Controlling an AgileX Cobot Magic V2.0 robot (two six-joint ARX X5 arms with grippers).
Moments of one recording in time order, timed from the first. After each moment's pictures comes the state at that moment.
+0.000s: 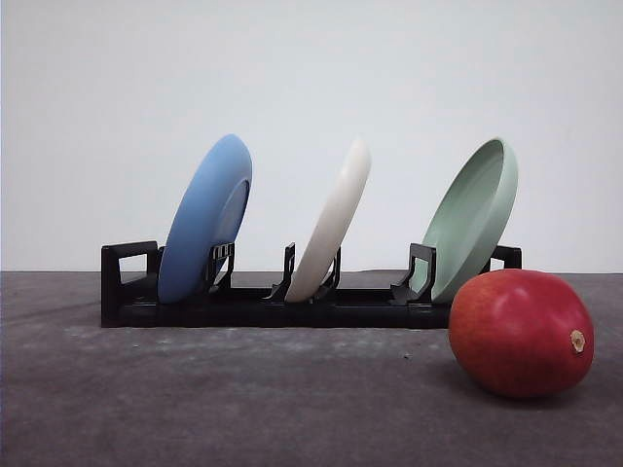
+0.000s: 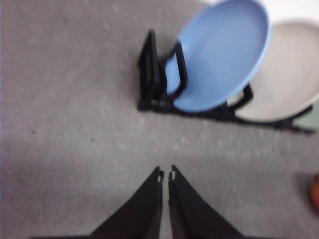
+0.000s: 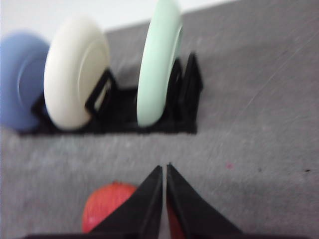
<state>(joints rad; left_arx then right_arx) -0.02 0.46 0.65 -0.75 0.29 -0.22 0.05 0.34 0.47 -0.54 -0.32 0.25</state>
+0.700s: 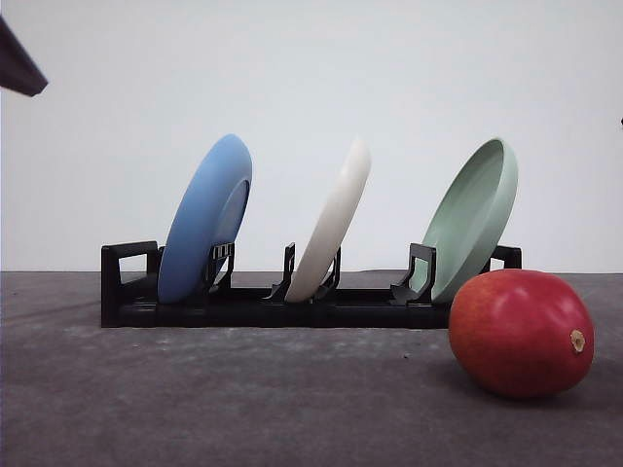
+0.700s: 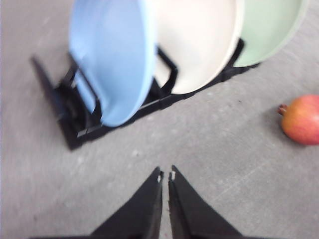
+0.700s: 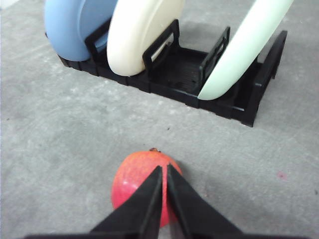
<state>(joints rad) -0.32 0.71 0.71 -0.54 0.28 0.11 0.26 0.45 0.47 -0.50 -0.34 0.05</state>
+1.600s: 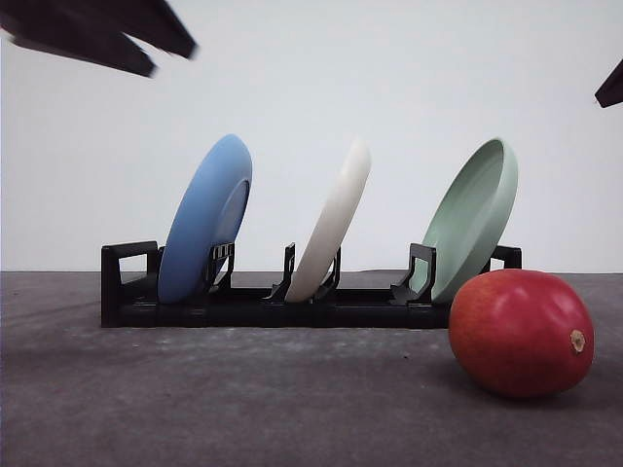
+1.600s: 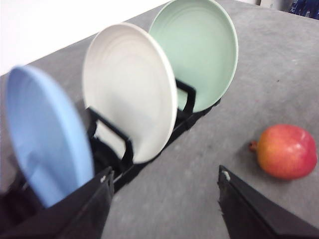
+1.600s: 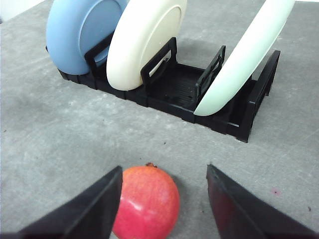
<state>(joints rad) -0.60 0.94 0.71 -0.14 0.16 0.17 0.26 0.45 0.47 -0.45 -0.34 0.05</state>
